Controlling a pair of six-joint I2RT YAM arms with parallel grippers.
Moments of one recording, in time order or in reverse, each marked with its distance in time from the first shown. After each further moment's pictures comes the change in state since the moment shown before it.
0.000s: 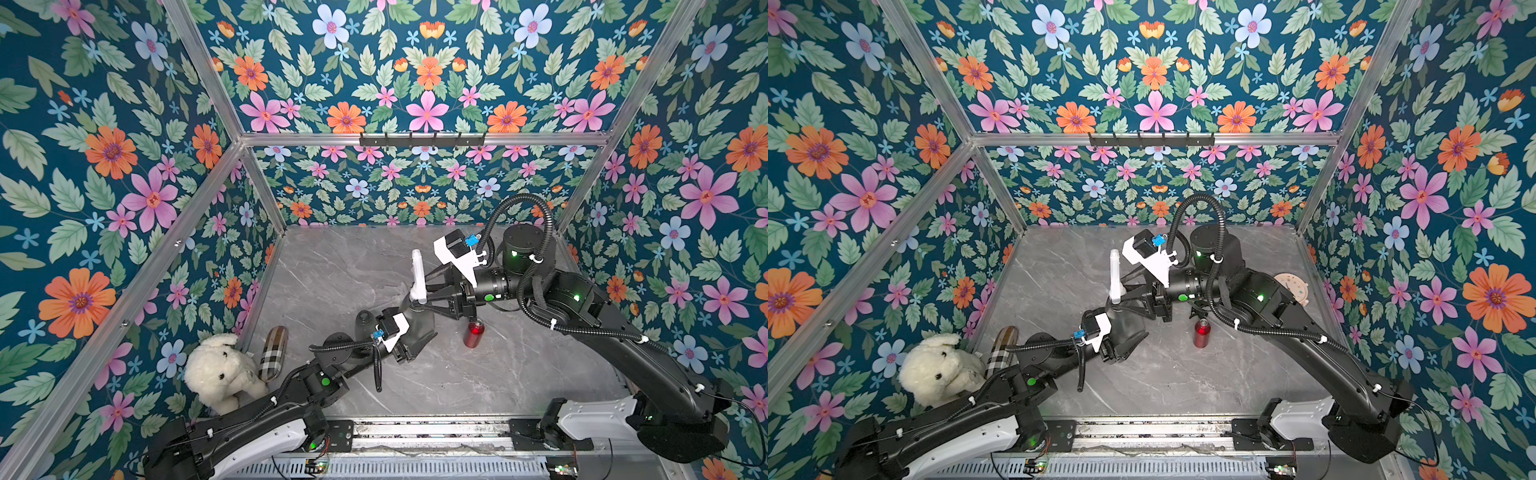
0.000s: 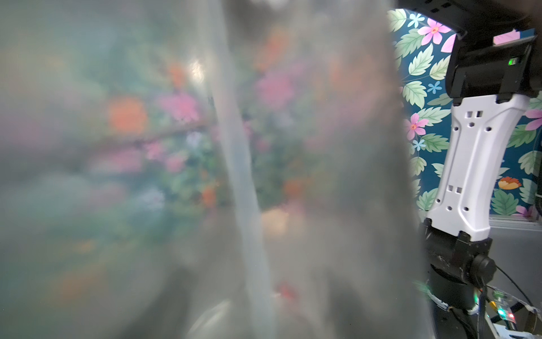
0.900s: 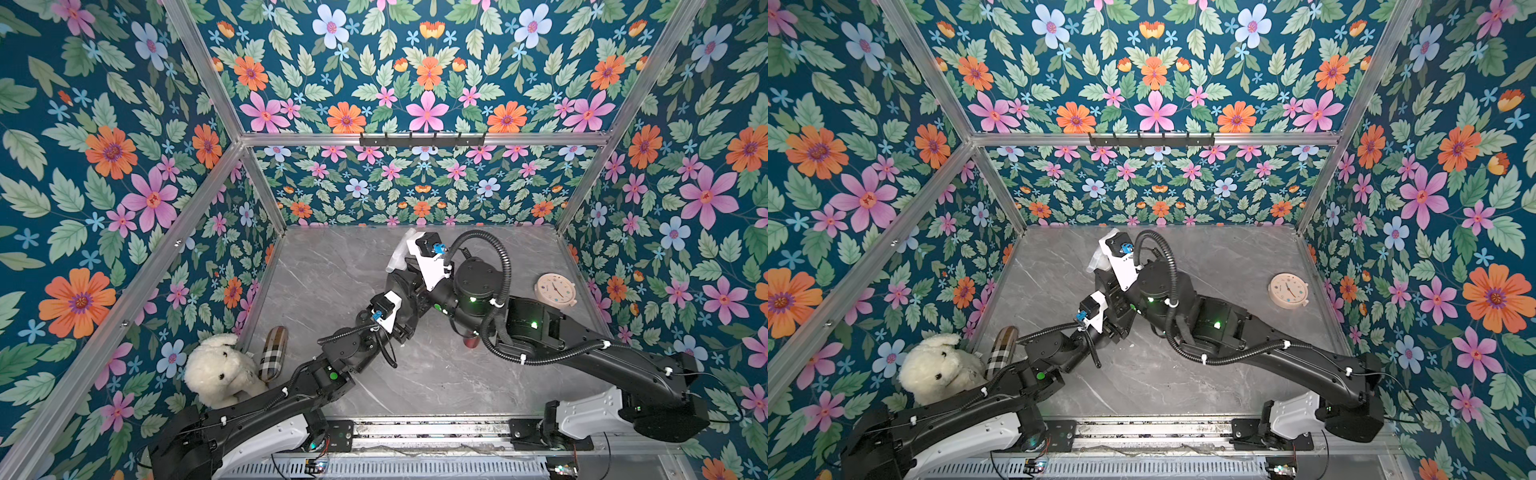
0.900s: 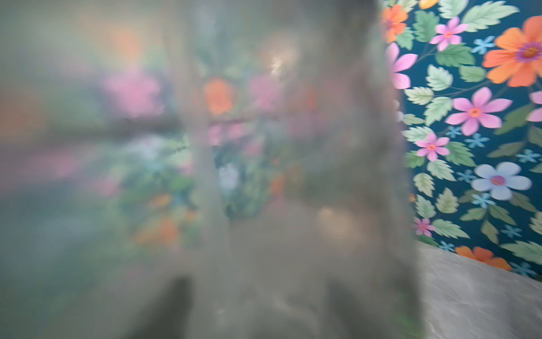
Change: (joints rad) left arm 0.000 0.111 0.019 0.086 -0.380 -0.031; right arm 0.370 0.137 -0.014 0.200 1.167 0.087
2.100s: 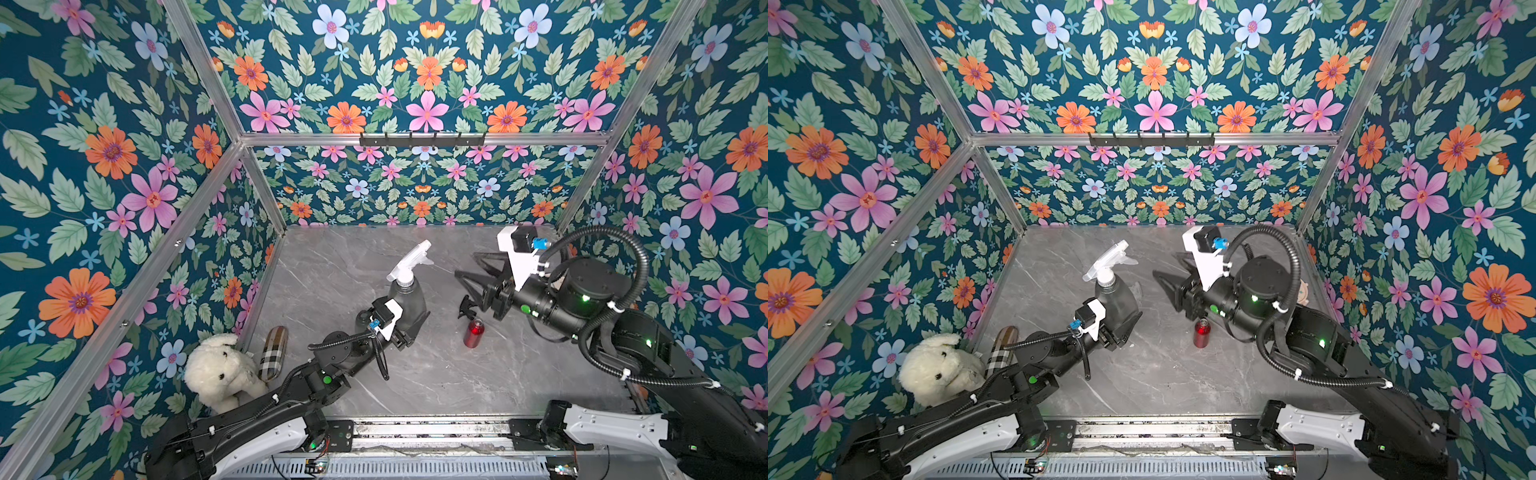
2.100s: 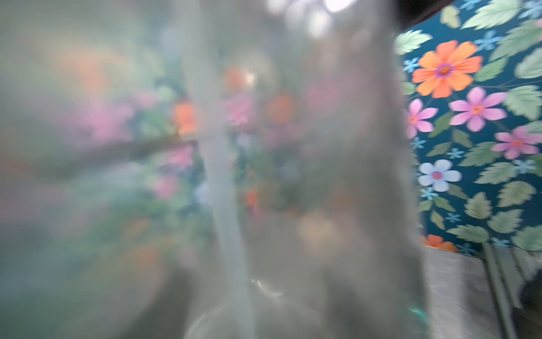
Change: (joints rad) left arm -0.006 -0.098 -0.005 -0.041 0.187 0.045; right arm -0.335 -0.382 -0.094 -0.223 -0.402 0.035
